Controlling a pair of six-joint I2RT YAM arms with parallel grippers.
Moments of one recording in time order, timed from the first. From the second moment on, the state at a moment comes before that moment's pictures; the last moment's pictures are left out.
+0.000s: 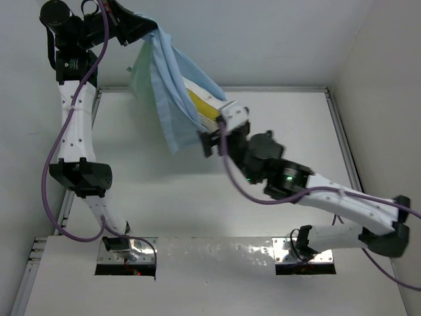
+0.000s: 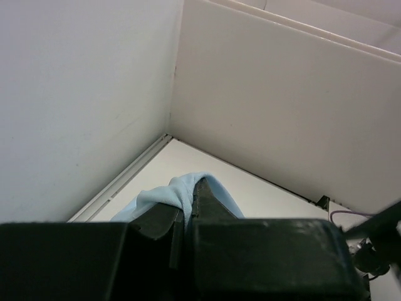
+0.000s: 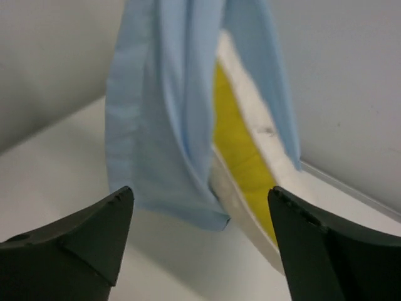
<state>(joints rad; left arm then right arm) 0.08 1.85 2.34 -0.04 1.11 -0.63 1.11 1.17 1.20 0.04 0.56 -0.16</state>
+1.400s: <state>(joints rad) 0.20 1.87 2.36 0.18 1.07 -0.81 1.04 1.66 1.16 1.11 1.29 -1.13</state>
